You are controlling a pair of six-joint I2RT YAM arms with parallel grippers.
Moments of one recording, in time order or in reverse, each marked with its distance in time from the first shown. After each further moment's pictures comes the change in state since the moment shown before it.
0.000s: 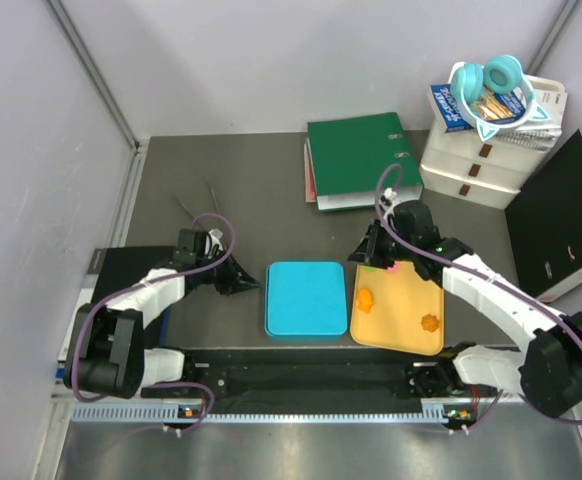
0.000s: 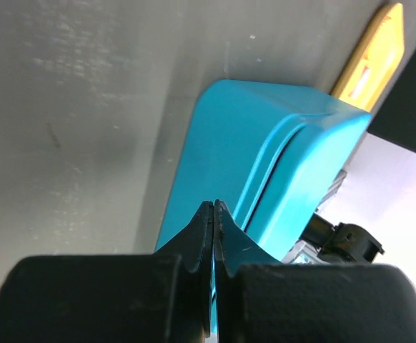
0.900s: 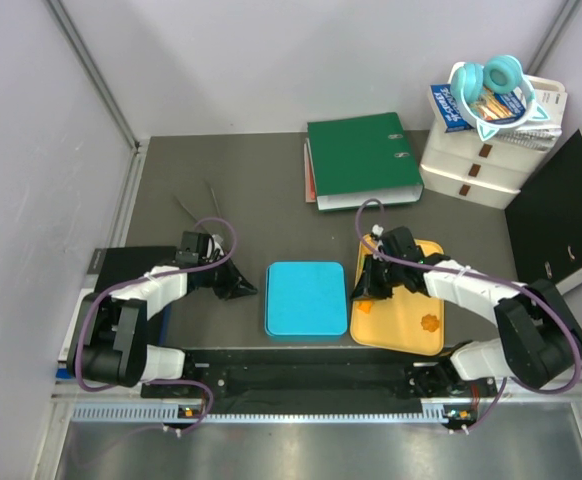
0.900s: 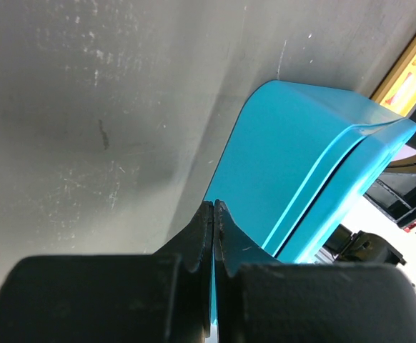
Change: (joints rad) left arm 0.002 0.061 0.001 -0.041 -0.049 0.034; right arm 0.014 0.162 -0.190 0.050 -0.058 -0.019
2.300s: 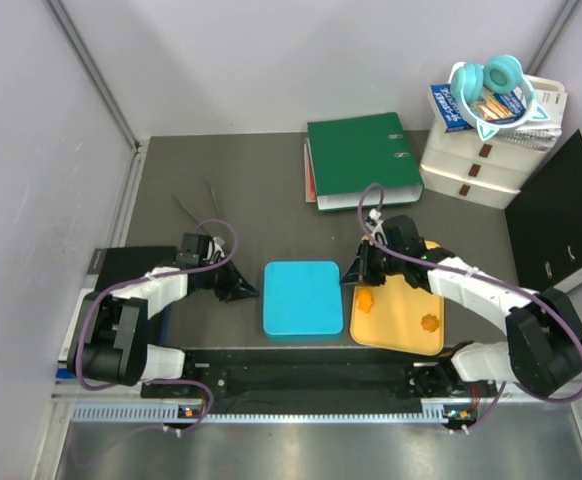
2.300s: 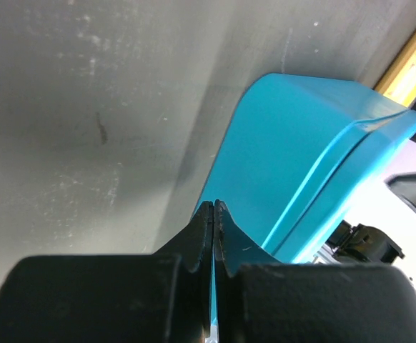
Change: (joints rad) left arm 0.000 0.006 -0.014 0.012 0.030 0.000; right arm 0.013 -0.034 0.066 0.062 -0.073 0.028
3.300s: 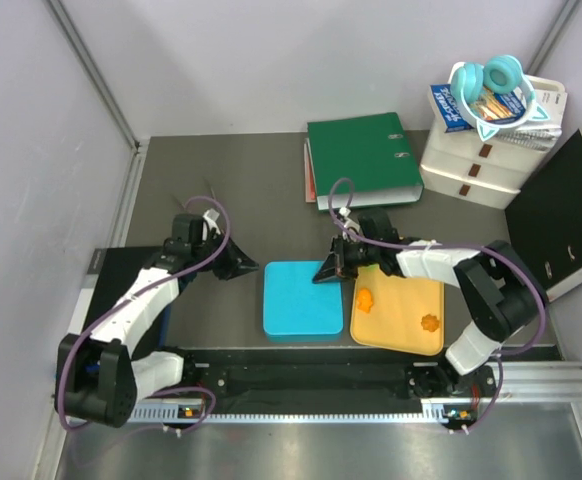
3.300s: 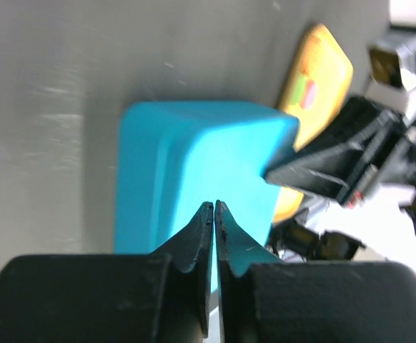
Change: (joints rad) left arm -0.032 -0.201 0.143 -0.093 -0.074 -0.050; right arm 0.042 0.320 0.106 0.279 -0.262 0.075
